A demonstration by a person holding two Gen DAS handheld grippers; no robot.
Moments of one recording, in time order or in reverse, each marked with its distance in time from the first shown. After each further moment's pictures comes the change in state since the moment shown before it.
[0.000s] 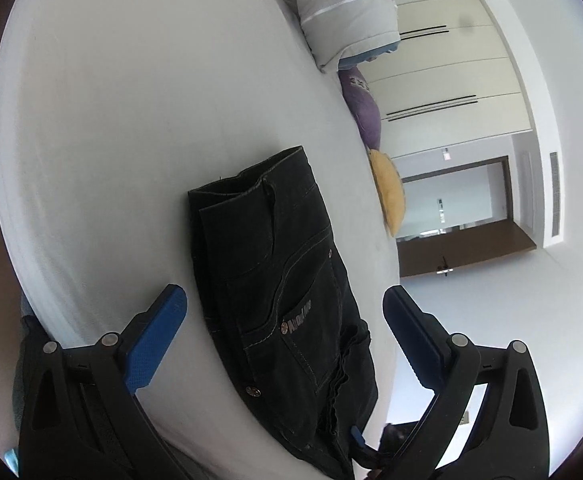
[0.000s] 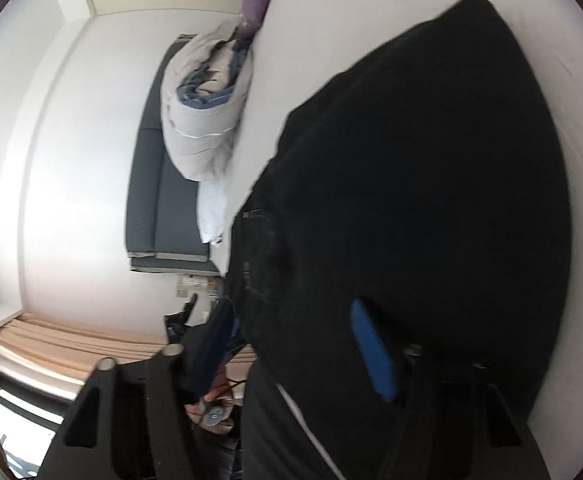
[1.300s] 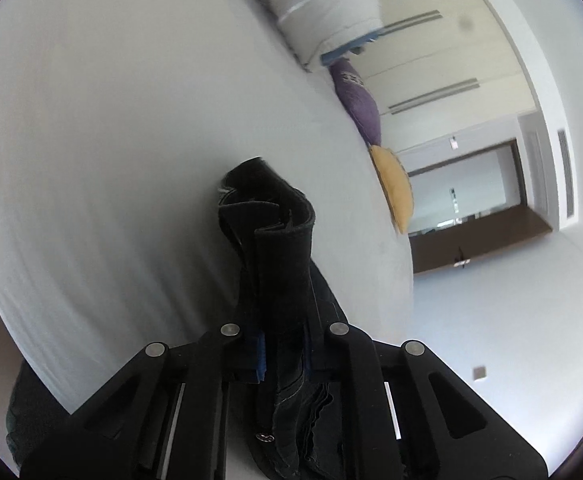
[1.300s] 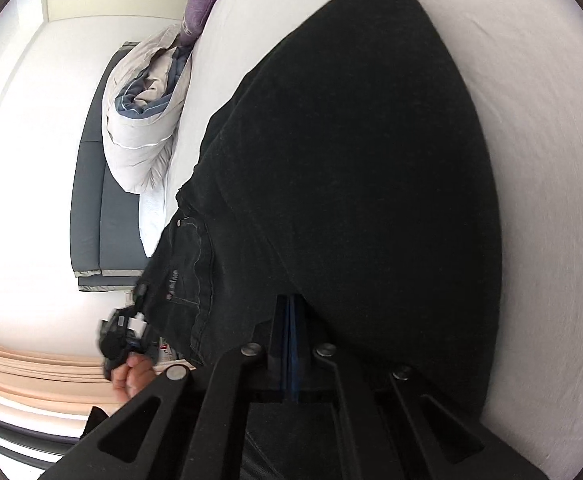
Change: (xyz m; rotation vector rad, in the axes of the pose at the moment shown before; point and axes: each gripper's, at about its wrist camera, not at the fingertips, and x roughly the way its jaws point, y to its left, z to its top) left arm 0.054 -0.081 0.011 0.148 -0.018 0.089; right arm -0.005 -0.021 -0.005 0.063 -0.020 -0.191
